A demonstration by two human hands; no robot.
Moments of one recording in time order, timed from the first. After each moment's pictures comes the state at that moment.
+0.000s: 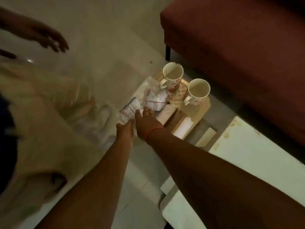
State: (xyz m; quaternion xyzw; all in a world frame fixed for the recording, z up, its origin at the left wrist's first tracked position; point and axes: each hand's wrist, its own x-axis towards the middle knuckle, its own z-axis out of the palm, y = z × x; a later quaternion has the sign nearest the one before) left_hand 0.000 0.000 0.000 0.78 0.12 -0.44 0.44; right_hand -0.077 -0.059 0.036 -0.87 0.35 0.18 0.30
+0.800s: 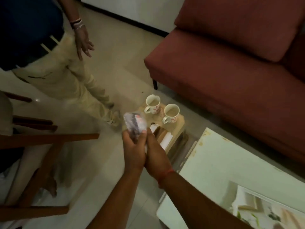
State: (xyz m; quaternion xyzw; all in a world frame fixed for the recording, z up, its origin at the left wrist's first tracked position) left_hand -0.142 0.024 0.230 0.76 -0.18 -0.31 0.55; right_hand -0.217 -0.001 0.224 -0.58 0.39 -0.24 0.67
